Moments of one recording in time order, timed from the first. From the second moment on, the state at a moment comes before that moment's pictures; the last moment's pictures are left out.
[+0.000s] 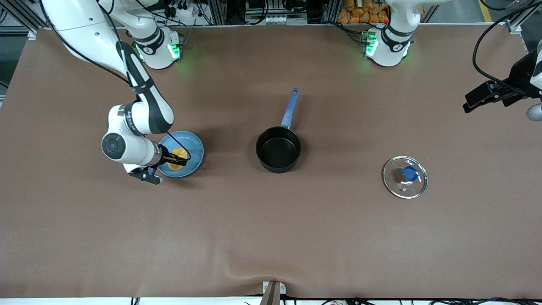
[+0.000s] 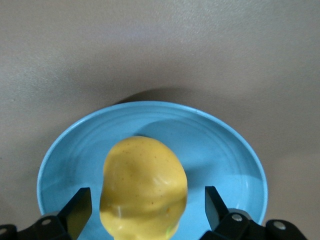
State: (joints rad) left arm 0.02 0.06 -0.10 -1.40 0.00 1.42 -0.25; right arm 0.21 0.45 0.01 -2.05 0.18 2.30 0.41
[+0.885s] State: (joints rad) left arm 0.01 0.02 -0.08 -1.47 -0.02 1.41 -0.22; right arm 0.35 0.45 0.02 -1.64 0.18 1.94 0.54
